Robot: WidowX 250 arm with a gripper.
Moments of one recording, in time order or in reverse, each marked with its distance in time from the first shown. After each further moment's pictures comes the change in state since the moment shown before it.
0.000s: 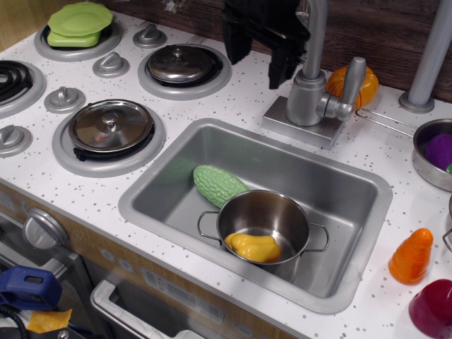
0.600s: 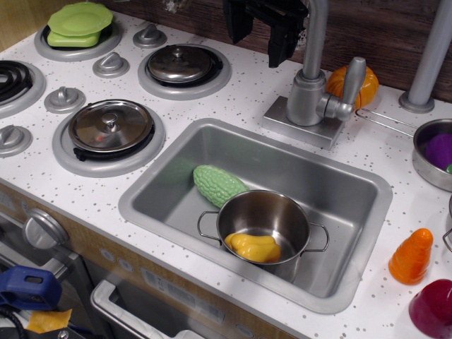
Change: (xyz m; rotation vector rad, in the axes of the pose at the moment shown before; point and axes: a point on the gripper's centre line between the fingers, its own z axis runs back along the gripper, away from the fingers) arm 0.017 0.007 0.000 -0.012 -0.016 -0.028
